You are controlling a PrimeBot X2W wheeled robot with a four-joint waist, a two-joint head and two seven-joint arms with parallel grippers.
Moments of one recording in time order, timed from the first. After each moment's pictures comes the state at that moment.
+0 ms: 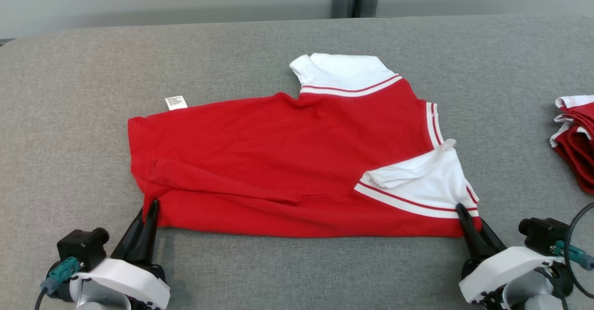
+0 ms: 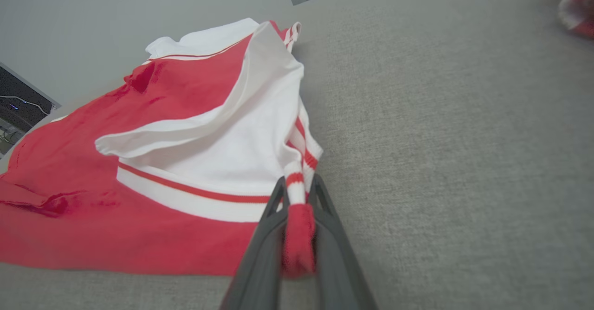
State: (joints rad) left arm -0.11 0.26 -0.20 0.35 -0.51 -0.10 -0.20; right arm -0.13 -0.11 0.13 0.37 0.48 0.13 -0.08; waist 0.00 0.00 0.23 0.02
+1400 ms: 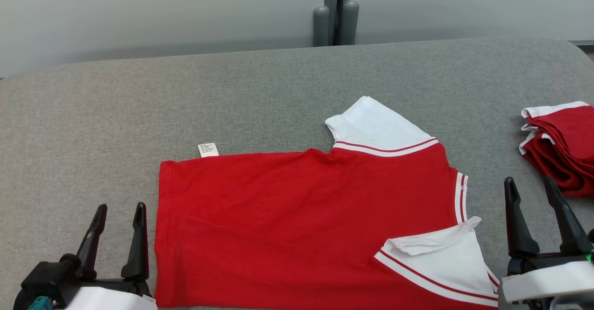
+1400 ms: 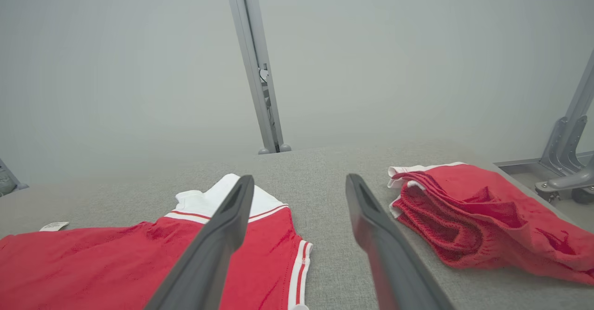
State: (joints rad) left arm 0.08 0.28 -0.13 0.02 -0.48 0.07 -0.23; right arm 0.05 -0.05 -0.10 -0.08 0.24 0.13 -0.11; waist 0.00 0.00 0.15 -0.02
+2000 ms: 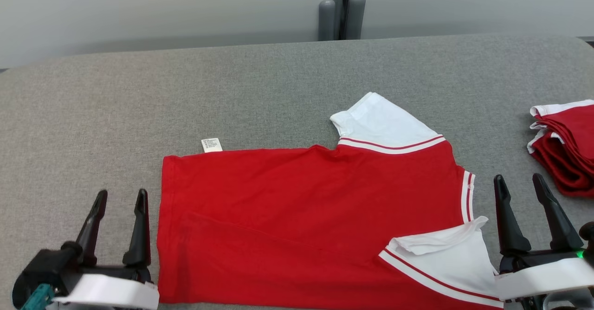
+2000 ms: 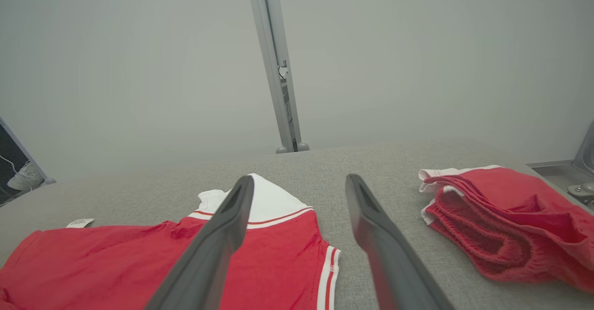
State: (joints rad) left arm 0.07 0.29 -0.15 0.00 -0.46 0.09 -0.24; right arm 0.04 -0.05 -0.06 -0.09 0.25 0.13 -0.09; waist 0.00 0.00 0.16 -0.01
